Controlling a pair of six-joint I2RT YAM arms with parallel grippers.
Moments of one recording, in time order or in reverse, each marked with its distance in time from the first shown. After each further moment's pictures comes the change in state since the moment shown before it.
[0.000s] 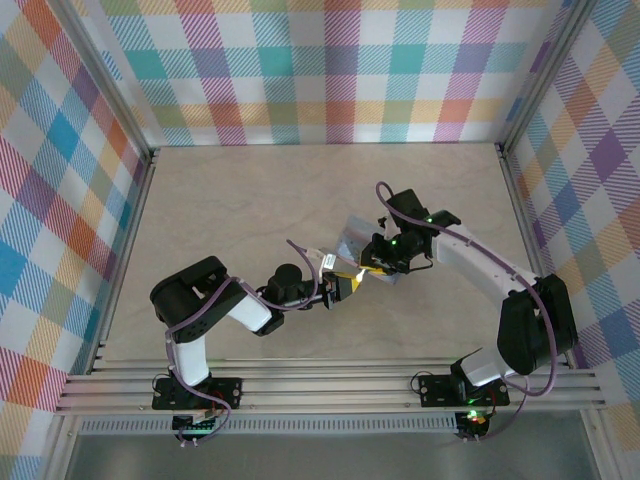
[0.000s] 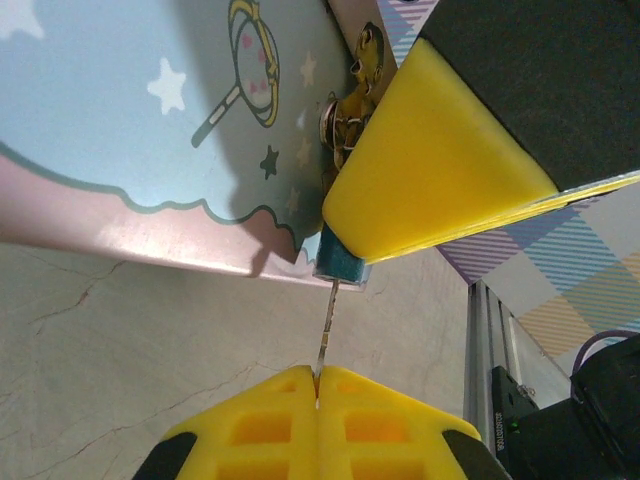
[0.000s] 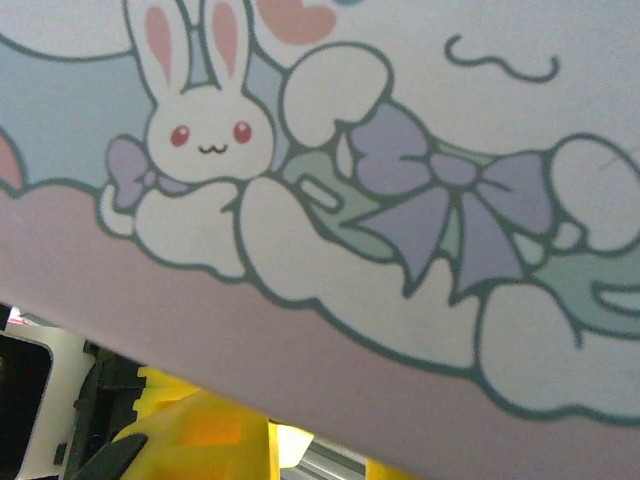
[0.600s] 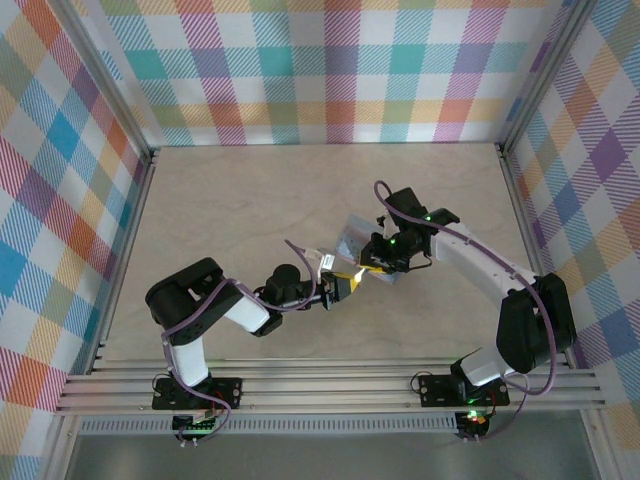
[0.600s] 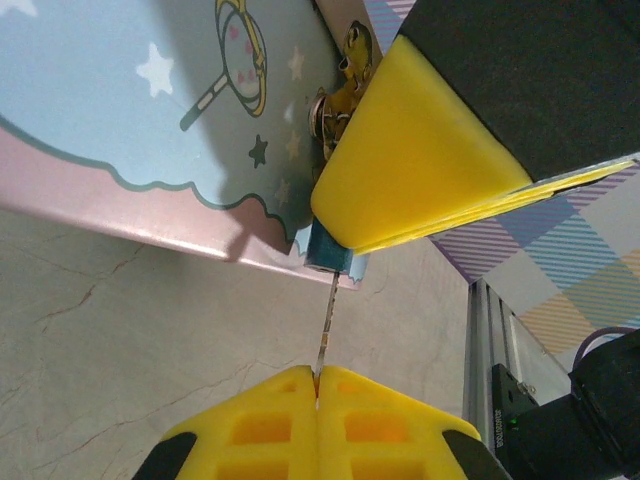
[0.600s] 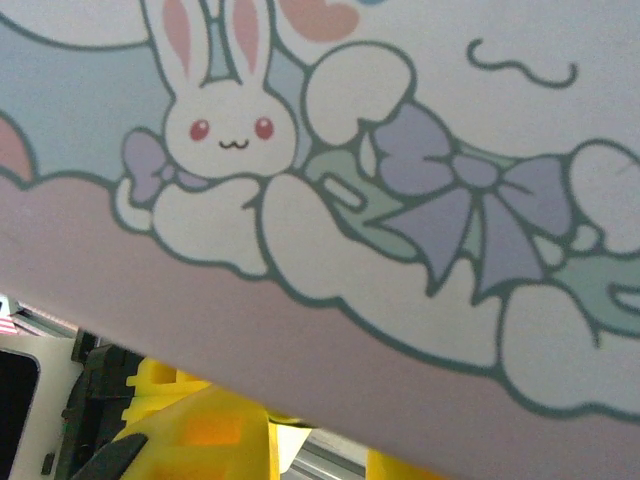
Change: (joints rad) left arm 0.000 -0.026 -0.012 -0.015 0.002 0.011; right arm 0.001 0.010 0.023 -0.019 0.014 -0.011
